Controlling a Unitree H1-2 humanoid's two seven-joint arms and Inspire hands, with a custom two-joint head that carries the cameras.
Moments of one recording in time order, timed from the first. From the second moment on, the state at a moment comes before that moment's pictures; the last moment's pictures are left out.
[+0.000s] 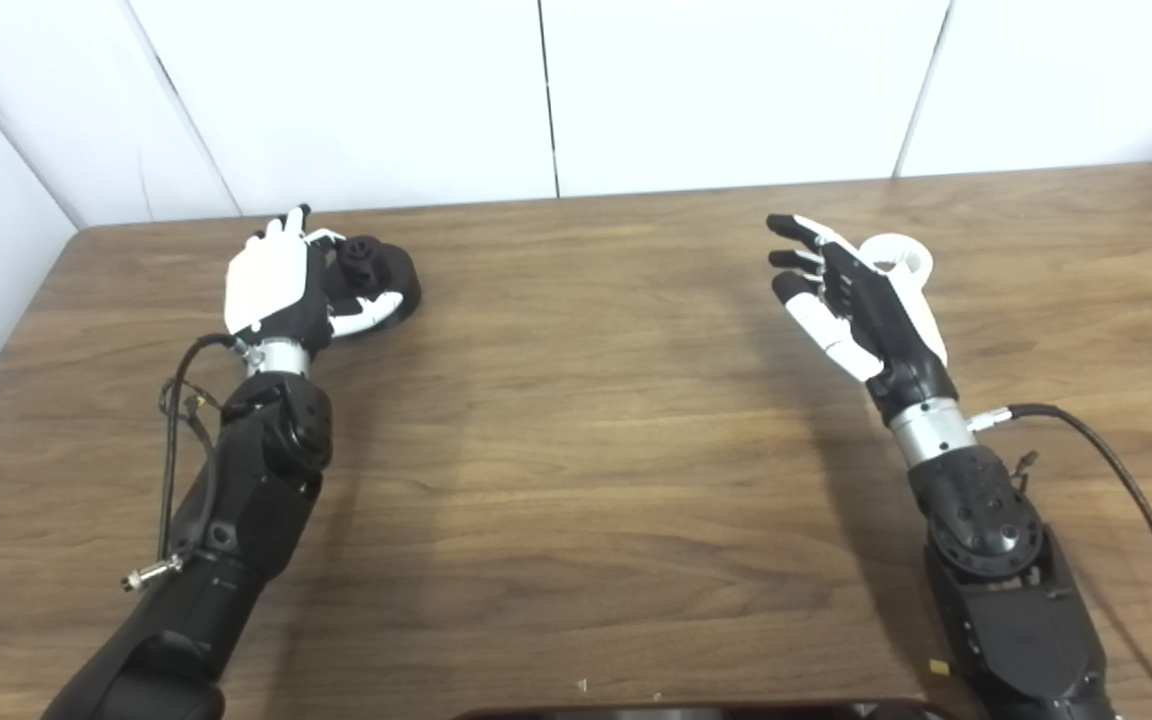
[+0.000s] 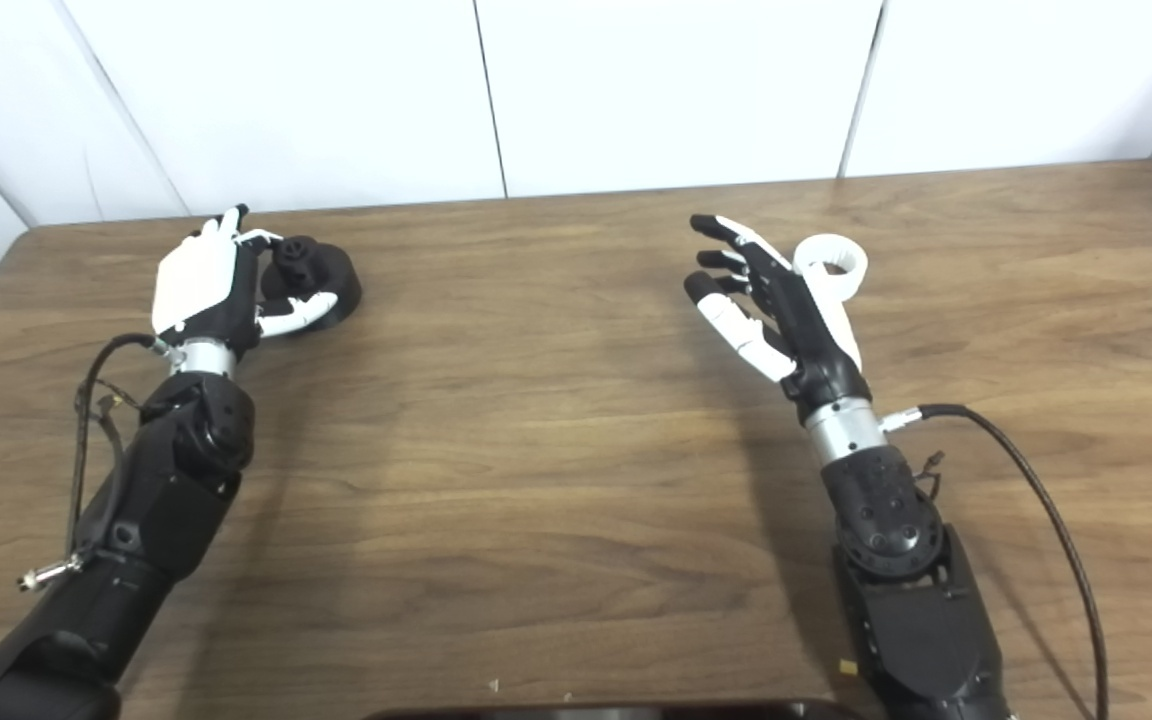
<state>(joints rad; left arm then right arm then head) -0.50 0.36 -0.24 0.48 0.70 0.30 0.23 -0.24 -0.16 0.04 0.01 -0.21 -0.07 0.03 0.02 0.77</state>
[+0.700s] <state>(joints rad) -0.42 0.34 -0.28 0.34 0.69 0.29 0.22 -0.24 -0.16 0.04 0.01 -0.20 -0.07 0.03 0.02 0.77</state>
